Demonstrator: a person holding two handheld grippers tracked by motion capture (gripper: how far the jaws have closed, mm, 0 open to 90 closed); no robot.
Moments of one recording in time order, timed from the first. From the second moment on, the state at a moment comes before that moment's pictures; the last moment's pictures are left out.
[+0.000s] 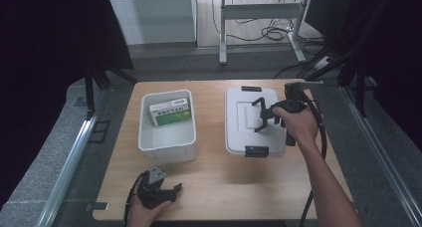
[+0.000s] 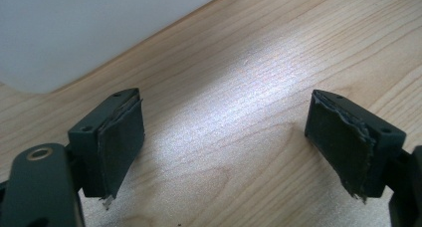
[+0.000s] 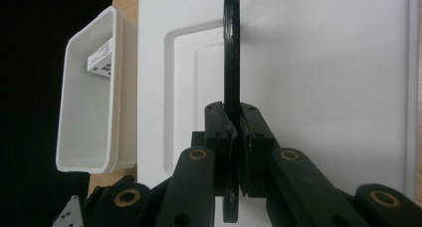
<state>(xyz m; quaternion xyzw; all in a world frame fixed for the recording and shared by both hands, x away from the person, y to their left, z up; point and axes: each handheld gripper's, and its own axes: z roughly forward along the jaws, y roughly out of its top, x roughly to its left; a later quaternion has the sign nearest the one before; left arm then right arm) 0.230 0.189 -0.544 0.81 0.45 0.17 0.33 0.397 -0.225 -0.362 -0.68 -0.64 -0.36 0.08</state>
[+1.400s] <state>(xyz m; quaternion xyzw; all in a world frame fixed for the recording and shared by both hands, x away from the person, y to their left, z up) 0.230 0.189 -0.544 0.81 0.45 0.16 0.33 0.408 -0.147 -0.330 -0.63 -0.68 -0.37 0.09</state>
